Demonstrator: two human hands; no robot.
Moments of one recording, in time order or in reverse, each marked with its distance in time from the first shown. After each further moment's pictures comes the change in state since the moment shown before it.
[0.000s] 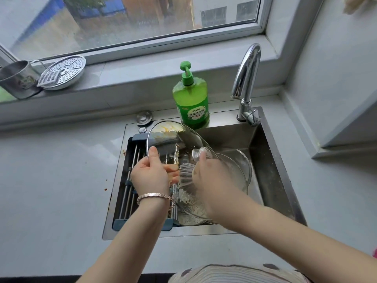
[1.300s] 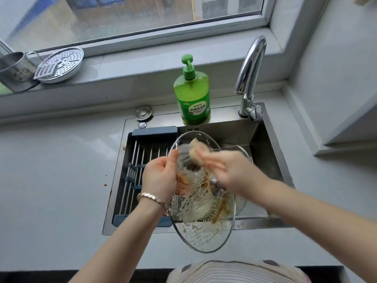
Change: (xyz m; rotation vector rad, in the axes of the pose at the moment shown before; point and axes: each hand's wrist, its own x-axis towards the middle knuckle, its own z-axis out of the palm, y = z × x) left_hand 0.004 -0.008 -0.011 0.332 -0.388 0.072; right_hand 0.023 0.028 -0.025 0.290 0.083 0.029
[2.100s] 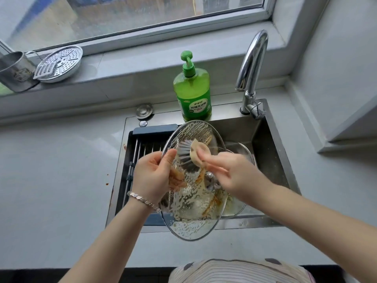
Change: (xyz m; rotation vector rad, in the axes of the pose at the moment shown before) left_hand 0.007 -0.003 -0.014 -0.059 -0.075 0.118; right_hand -0.007 0.012 0.006 -0.002 -0.019 -0.101
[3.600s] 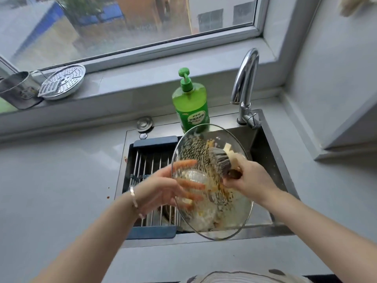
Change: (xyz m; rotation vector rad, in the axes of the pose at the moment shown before) left_hand 0.027 -0.002 -0.020 -0.234 -0.774 -0.414; right_hand -0.006 0.027 -0.014 -0.082 0.130 0.413
